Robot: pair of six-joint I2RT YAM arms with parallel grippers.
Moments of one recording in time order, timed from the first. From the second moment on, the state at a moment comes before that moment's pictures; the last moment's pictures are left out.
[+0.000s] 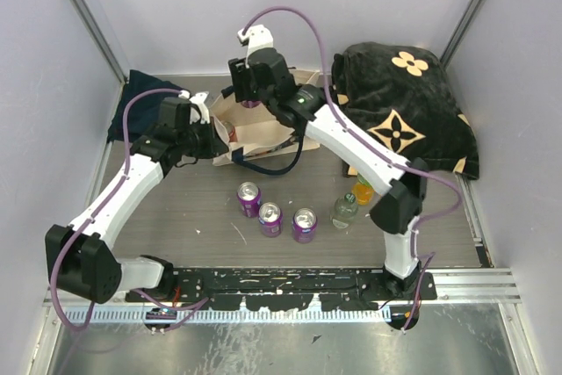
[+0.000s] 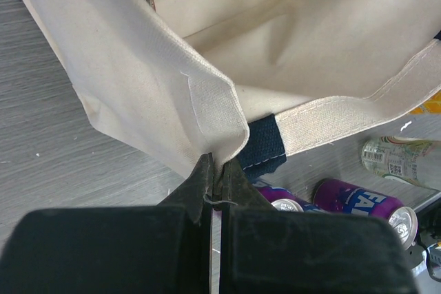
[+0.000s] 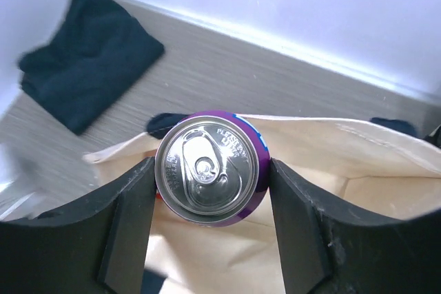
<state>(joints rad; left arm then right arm) -0.32 1.29 1.07 -0.48 0.25 -0.30 0.81 1.98 2.07 -0.44 0.36 0.18</state>
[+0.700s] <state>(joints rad) -0.32 1.39 1.08 -0.44 0.28 -0.32 0.91 1.18 1.44 -0.60 0.61 0.35</state>
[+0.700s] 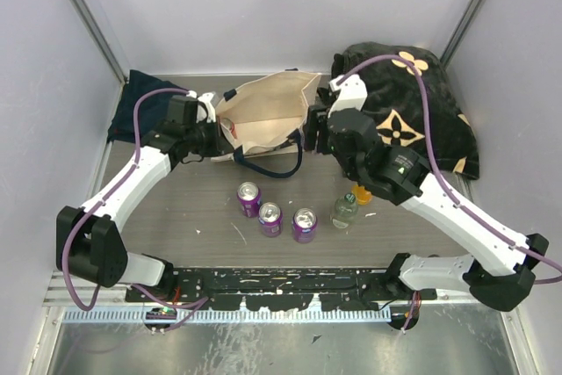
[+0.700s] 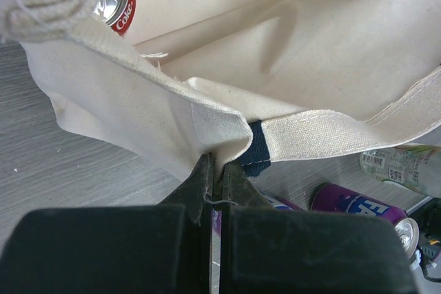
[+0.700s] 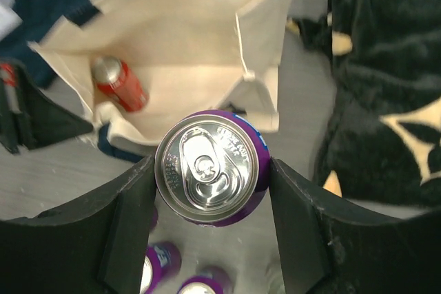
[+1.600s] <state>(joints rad) -0.31 1.40 1.10 -0.42 0.31 -0.34 0.70 1.37 0.94 -0.39 0.48 0.58</state>
